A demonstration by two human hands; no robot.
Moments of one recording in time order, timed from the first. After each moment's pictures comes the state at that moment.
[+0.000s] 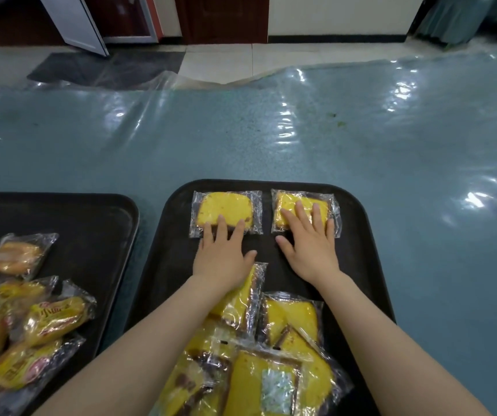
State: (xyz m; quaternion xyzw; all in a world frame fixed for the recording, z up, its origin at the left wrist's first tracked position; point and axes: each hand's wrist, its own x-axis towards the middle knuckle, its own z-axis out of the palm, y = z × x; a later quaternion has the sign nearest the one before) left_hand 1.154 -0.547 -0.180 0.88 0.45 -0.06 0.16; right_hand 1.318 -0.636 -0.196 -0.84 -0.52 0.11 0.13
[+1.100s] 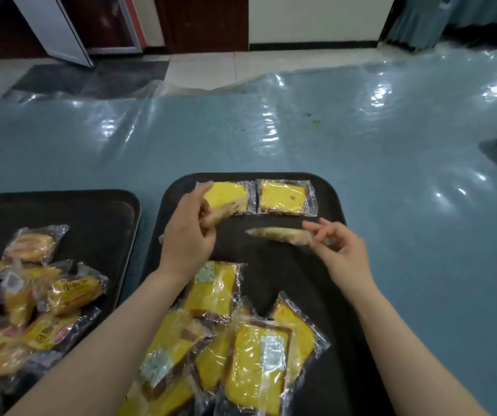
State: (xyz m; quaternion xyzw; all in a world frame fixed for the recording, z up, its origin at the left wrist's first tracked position) left_hand 1.096 -0.575 -0.107 0.86 0.31 0.35 0.22; right_hand 1.295 -0.751 -0.140 -0.70 -0.34 0.24 0.59
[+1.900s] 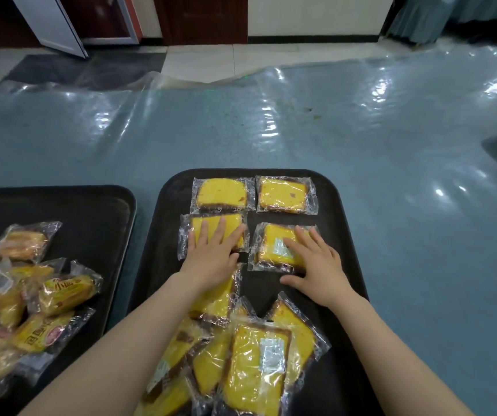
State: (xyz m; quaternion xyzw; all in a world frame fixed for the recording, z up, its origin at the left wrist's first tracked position) left_hand 1.115 -0.576 -0.181 0.92 0.35 -0.10 0.16; right_hand 1.290 -0.741 -0.173 -0.83 -0.52 0.19 0.11
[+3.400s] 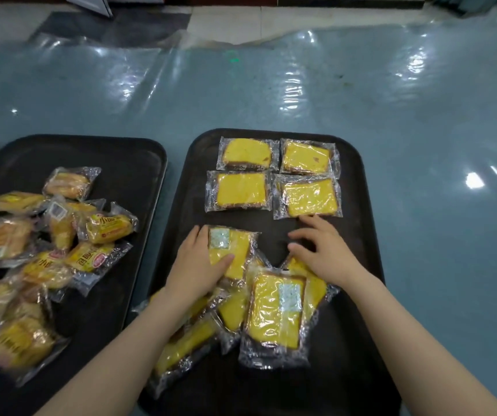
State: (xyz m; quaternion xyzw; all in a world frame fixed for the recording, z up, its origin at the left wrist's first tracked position) left_hand 1.015 -0.650 -0.164 0.80 0.52 0.01 0.30; right_hand 1.248 -0.765 -0.162 -0.78 -0.52 0.27 0.22
